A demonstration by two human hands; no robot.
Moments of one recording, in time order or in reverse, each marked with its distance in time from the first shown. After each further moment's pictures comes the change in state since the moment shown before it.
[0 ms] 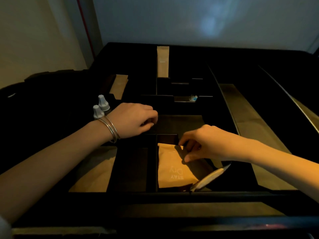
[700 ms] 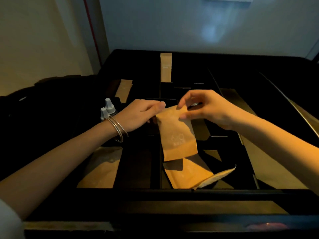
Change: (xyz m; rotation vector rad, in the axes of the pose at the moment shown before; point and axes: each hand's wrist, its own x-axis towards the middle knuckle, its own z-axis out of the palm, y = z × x) left_hand 0.002 0.000 -0.009 -0.877 0.116 -0.198; right_hand 0.022 0.002 -0.044 0.775 0.413 -0.153
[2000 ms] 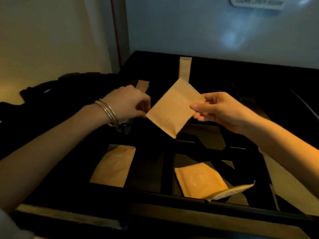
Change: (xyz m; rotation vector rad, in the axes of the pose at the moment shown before) left_hand -0.019 0.003 -0.062 0.715 -0.041 -0.187; right_hand 0.021 -0.009 0.002 0.458 -0.033 0.221
